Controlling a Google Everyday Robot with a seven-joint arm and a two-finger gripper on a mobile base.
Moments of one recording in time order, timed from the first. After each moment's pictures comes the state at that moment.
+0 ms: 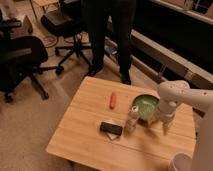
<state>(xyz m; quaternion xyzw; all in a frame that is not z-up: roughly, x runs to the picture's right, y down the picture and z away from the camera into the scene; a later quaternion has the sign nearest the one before) 0.295 0.221 0.771 -0.16 0.41 0.85 0.30</state>
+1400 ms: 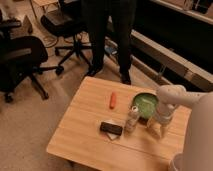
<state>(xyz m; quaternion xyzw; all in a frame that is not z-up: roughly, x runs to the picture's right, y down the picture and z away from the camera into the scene) 0.300 0.239 0.807 -0.16 0.42 0.85 0.28</state>
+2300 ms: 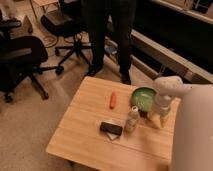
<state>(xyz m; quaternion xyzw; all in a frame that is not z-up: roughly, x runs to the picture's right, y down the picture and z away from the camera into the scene) 0.309 0.190 0.830 -0.12 0.41 0.85 0.30</state>
